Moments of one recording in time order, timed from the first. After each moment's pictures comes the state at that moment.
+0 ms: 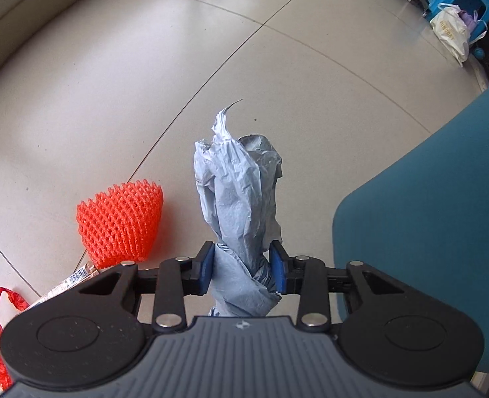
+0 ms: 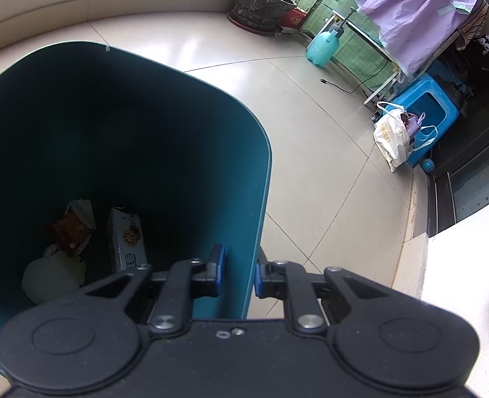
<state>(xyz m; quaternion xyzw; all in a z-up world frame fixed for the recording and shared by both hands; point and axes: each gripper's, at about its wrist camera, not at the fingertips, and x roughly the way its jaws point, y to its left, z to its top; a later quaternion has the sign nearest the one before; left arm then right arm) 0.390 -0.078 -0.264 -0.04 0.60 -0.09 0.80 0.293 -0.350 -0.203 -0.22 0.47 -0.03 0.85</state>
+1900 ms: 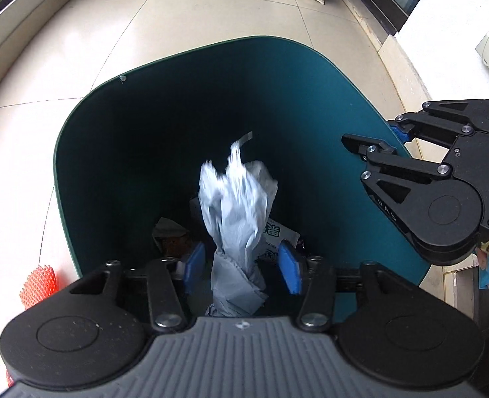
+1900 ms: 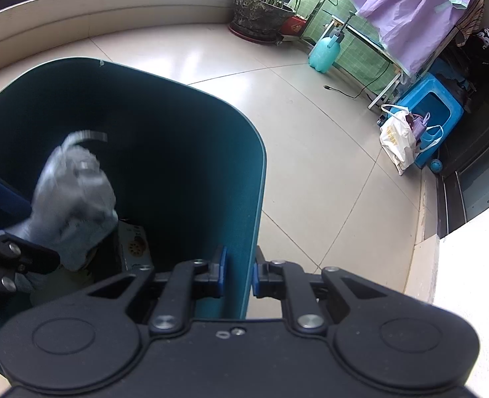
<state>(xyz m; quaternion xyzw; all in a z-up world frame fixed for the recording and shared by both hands) 0.341 -0.275 -0.154 0.10 0.56 -0.26 0.78 0.291 -0.357 -0.200 -0.20 0.46 -0.02 0.87</state>
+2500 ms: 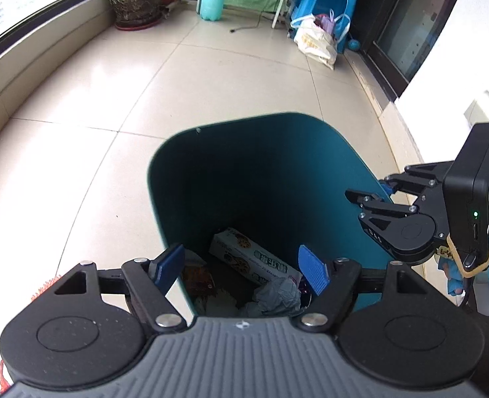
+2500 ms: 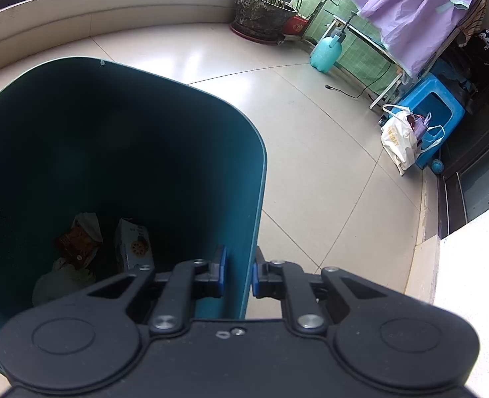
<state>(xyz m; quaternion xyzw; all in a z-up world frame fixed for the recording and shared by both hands) 0.326 -0.208 -0.102 0.03 0.48 -0.24 0.84 0.292 -0.357 -0.199 -0.20 0.46 -0.01 0.87</state>
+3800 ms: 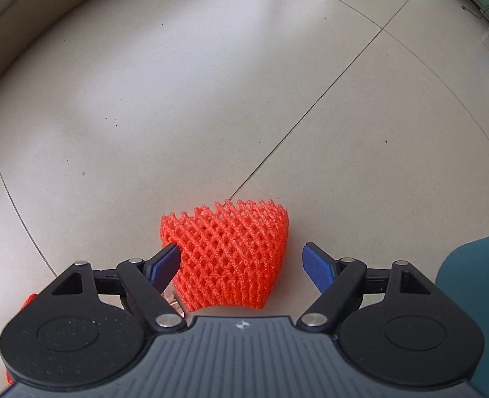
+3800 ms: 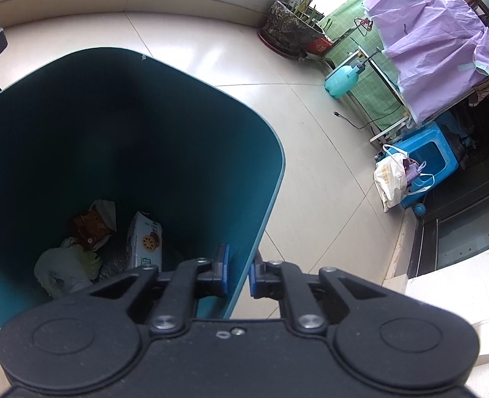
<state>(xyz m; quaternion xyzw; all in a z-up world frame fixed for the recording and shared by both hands) 0.450 0.010 -0.339 -0.05 0.63 0.04 0.78 0.279 -0.283 -0.181 -0.31 0.46 -0.01 0.84</state>
